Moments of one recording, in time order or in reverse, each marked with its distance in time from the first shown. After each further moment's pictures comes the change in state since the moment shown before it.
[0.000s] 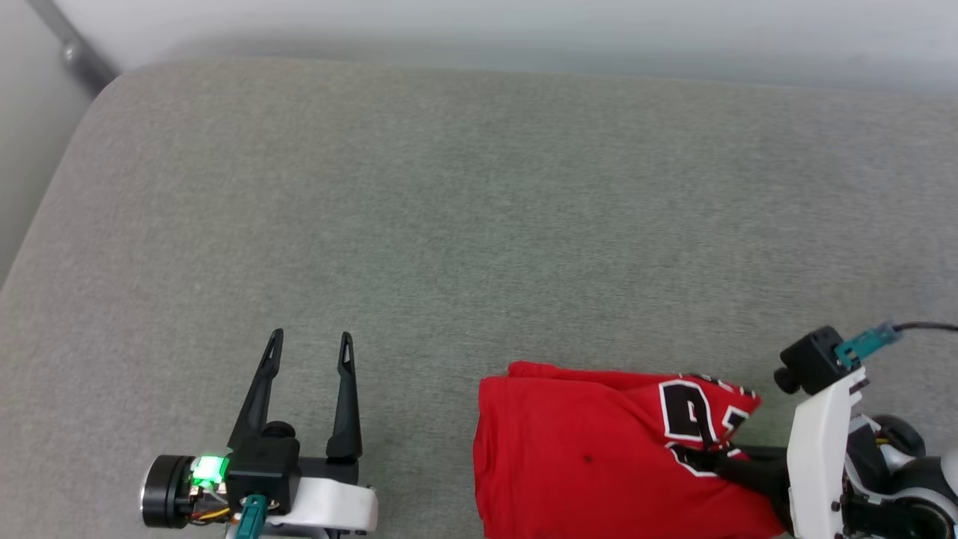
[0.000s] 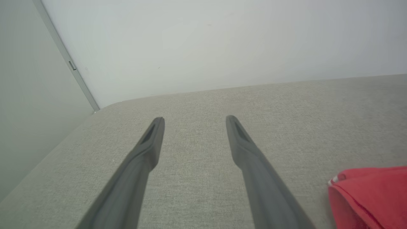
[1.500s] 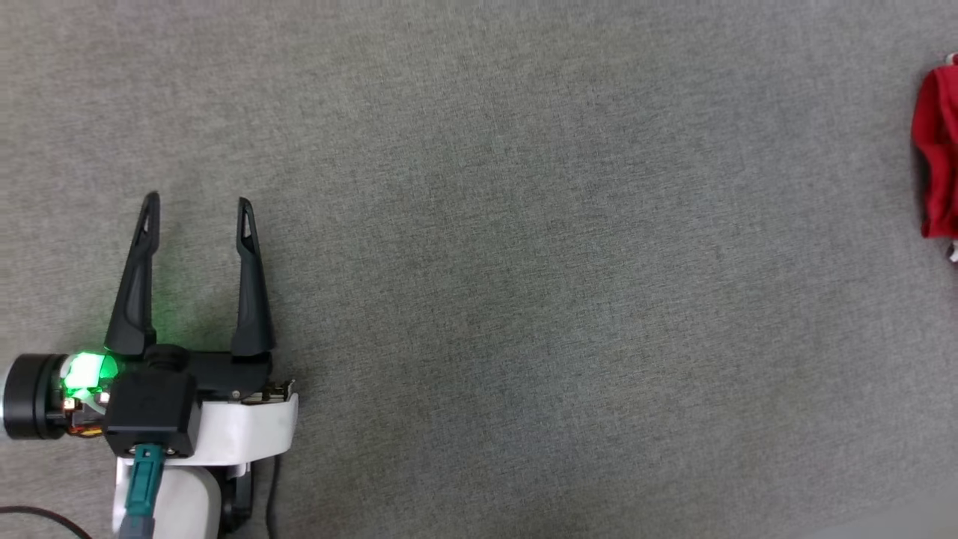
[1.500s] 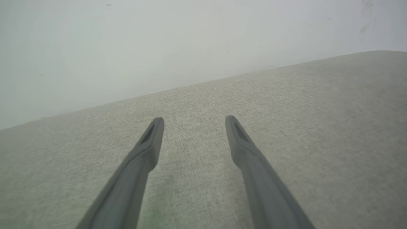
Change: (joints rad) left arm -0.150 0.146 0.080 -0.204 0.024 0.019 -0.001; right arm -0.572 -0.307 -0.165 0.566 -0.442 0.000 -0.236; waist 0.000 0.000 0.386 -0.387
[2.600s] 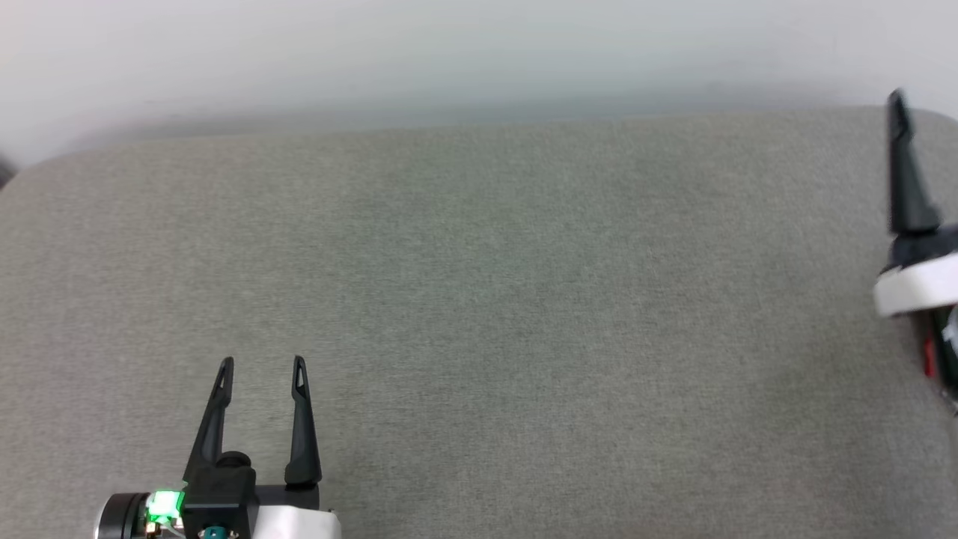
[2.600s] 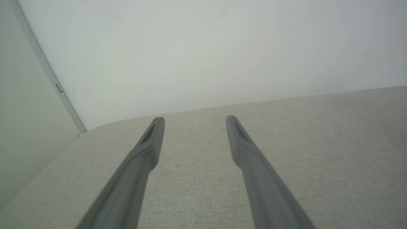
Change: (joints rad) left arm 0.239 -0.104 -0.024 0.133 -0.038 0.019 0.001; right arm 0.245 0.541 -0.278 -0.283 -0.535 0.000 -0.833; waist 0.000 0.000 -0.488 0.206
